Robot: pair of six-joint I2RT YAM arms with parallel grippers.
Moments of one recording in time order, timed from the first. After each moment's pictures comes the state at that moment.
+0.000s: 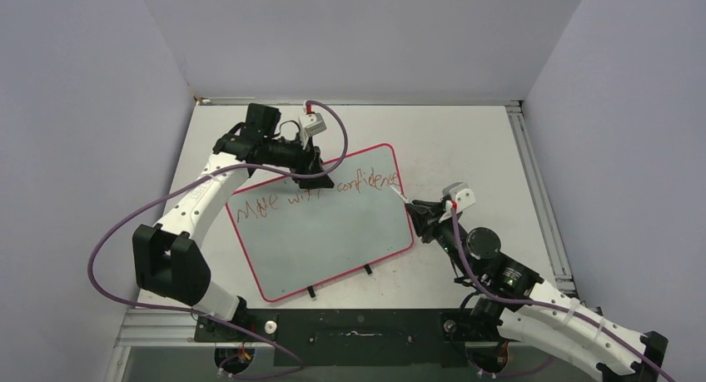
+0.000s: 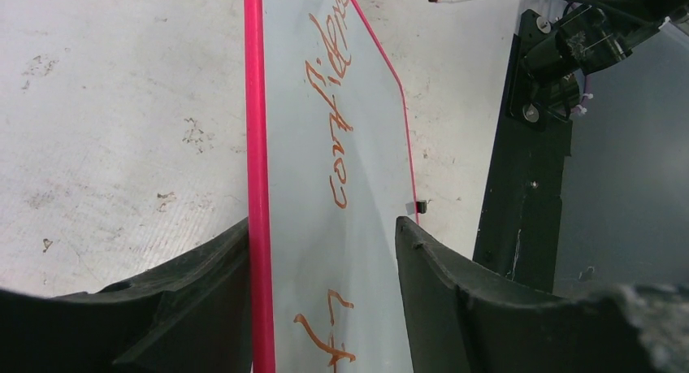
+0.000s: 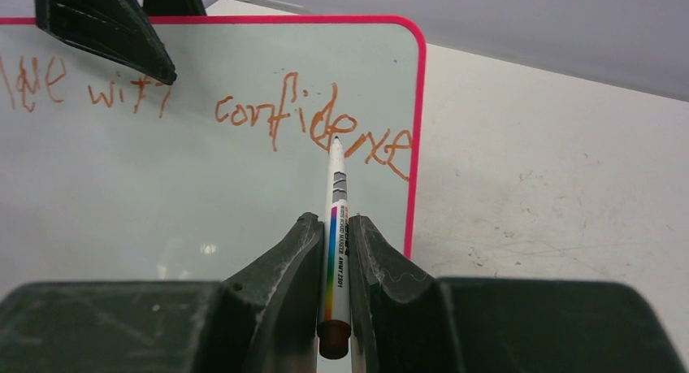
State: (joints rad) left arm -0.32 1.52 1.37 -0.69 0.95 0.32; right arm 0.94 0.54 0.47 0.03 0.40 0.12
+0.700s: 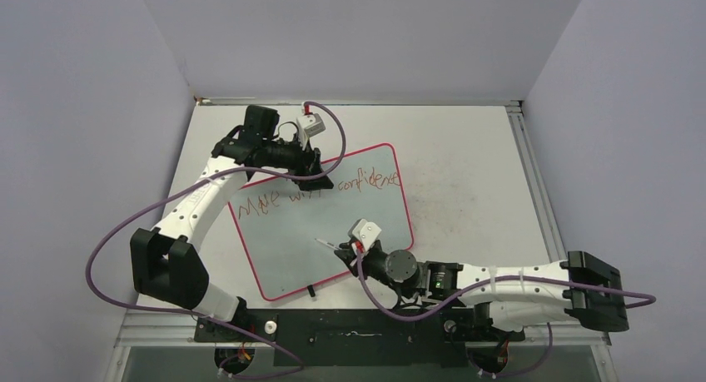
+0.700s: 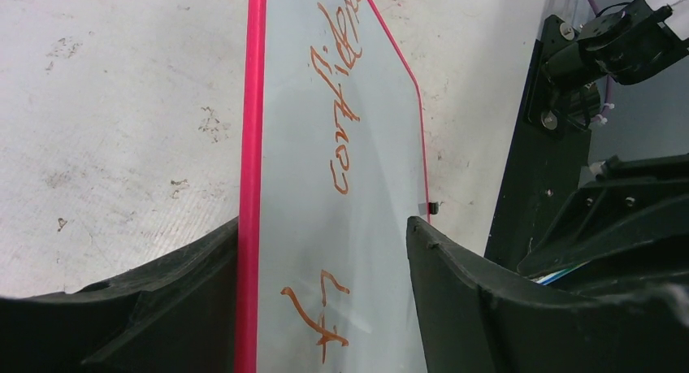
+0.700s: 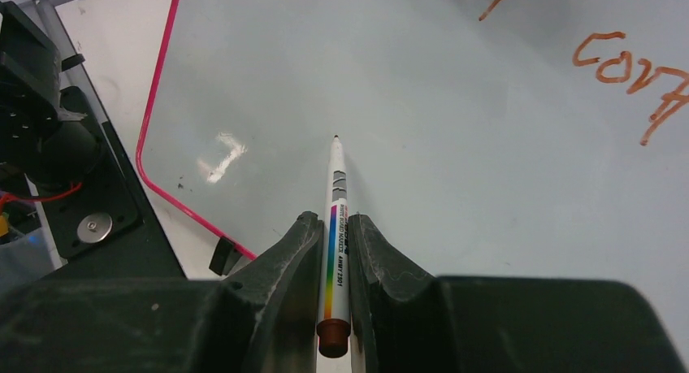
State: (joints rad) left arm -0.32 1.50 1.34 -0.65 0.89 0.29; right arm 1.36 1.09 0.54 0.34 0.39 0.09
